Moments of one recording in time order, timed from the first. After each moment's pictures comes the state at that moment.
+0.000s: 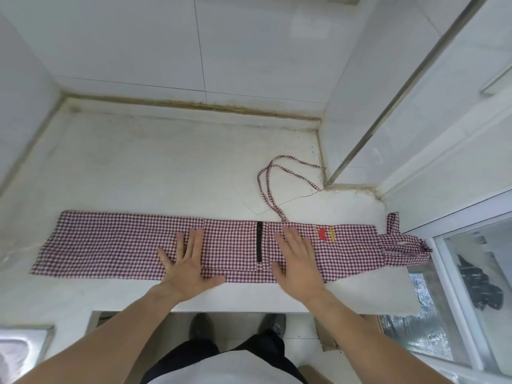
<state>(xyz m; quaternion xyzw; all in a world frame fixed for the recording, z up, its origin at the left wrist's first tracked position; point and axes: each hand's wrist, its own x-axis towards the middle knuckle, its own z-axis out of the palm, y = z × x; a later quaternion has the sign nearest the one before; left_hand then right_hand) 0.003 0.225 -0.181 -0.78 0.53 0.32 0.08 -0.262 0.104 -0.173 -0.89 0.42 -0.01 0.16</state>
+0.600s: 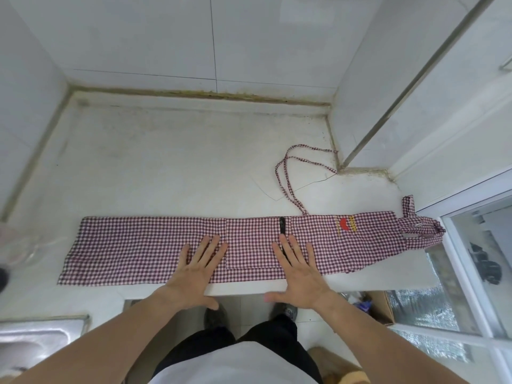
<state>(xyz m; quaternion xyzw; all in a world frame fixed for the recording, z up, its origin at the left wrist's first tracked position) 0.034 0.279 -0.190 -0.67 0.68 0.26 0.15 -0.238 0.165 -0.188 -0.89 0.37 0.21 0.16</state>
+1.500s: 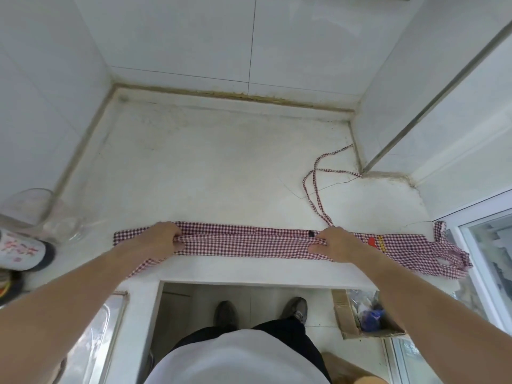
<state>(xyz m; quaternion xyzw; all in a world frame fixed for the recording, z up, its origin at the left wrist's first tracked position) 0.172 0.292 -0.146 -0.77 0.55 0.31 0.10 -0.216 0.102 -0.124 -0.82 0.43 0.25 0.27</state>
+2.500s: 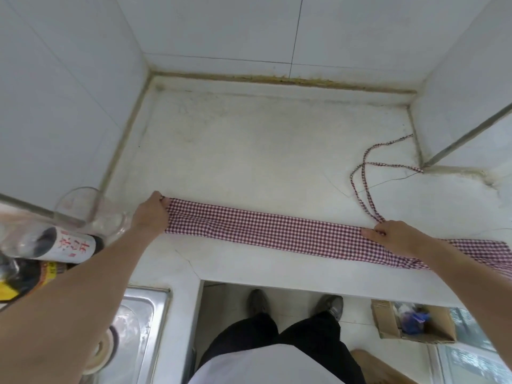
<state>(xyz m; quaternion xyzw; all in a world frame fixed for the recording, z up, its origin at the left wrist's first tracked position) 0.269 0.301 -0.155 -0.93 0.27 0.22 -0.11 -0.211 0.059 -0.145 -0.79 0.49 0.26 0.28</state>
